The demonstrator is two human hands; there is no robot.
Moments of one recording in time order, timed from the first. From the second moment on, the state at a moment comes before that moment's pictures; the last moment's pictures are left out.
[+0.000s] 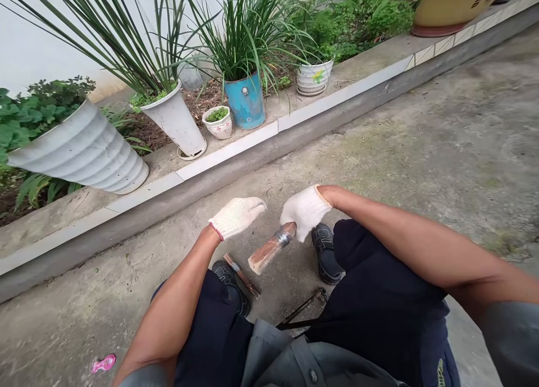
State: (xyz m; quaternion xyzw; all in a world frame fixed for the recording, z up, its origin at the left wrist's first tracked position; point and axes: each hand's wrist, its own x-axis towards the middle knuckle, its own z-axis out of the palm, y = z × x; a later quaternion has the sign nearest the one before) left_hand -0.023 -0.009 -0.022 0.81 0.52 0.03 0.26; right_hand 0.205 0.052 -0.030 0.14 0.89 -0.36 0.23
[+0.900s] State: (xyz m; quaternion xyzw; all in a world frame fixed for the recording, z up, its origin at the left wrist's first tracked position) left_hand -0.025 -0.013 -0.014 0.79 0.56 0.03 0.25; right_hand 0.206 0.069 -0.049 0.24 0.87 -0.30 0.30
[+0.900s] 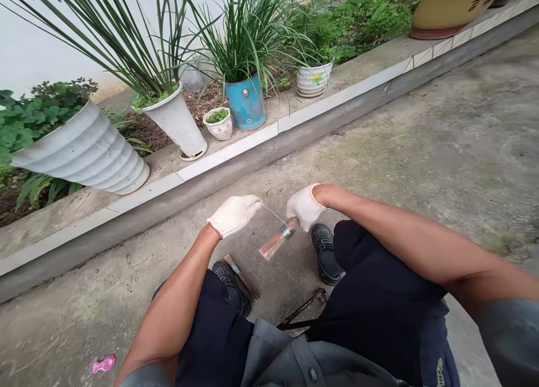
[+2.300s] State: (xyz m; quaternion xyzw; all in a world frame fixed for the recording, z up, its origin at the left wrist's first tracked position) left_hand -0.016 -0.017 -0.021 0.79 0.54 0.02 0.30; right_hand 0.217 0.085 0.000 0.47 0.83 -0.30 -0.01
